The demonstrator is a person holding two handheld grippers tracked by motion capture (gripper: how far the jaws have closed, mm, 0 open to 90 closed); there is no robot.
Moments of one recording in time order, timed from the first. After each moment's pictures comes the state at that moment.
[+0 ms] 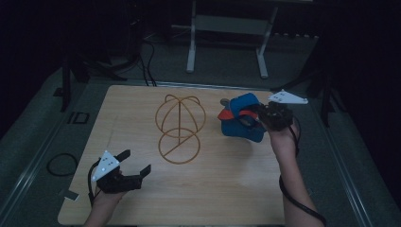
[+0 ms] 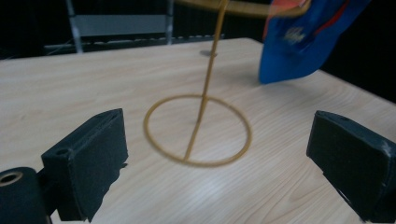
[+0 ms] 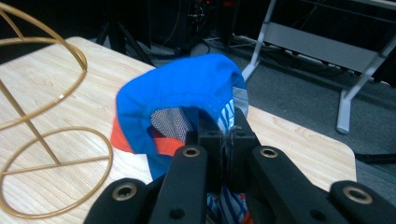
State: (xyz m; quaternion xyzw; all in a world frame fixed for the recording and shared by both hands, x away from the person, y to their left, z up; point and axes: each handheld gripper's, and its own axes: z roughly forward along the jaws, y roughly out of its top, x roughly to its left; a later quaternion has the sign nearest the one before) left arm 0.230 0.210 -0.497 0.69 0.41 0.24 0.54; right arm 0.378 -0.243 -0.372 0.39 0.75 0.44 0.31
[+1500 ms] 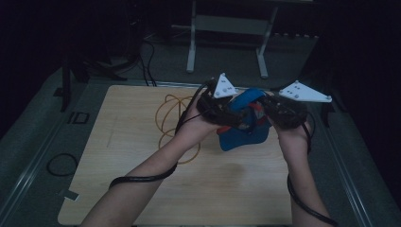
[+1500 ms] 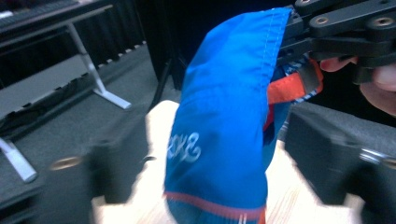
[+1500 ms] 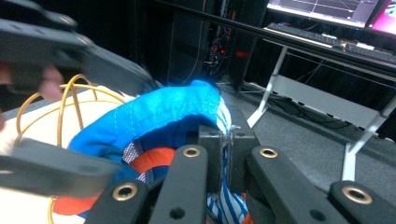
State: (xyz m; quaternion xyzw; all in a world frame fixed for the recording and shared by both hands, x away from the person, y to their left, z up) left arm 0.345 -0.025 -0.314 0.80 0.23 0.23 0.51; right arm 0.328 -0.232 -0.306 0.32 0.73 0.50 0.34
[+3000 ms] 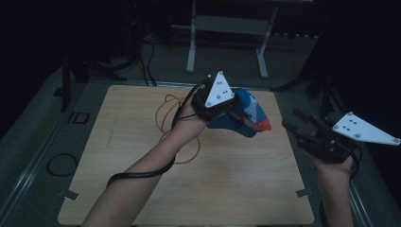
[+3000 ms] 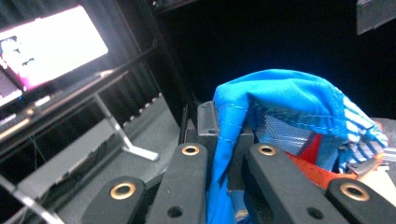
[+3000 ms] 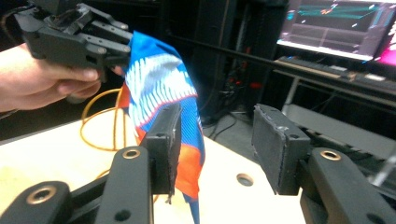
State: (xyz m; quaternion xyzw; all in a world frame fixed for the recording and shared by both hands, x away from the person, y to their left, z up) left arm 0.335 -0.003 -0.304 0.76 0.11 0.32 0.55; right arm 0.252 -0.305 -0.307 0.27 0.70 0.57 0.32
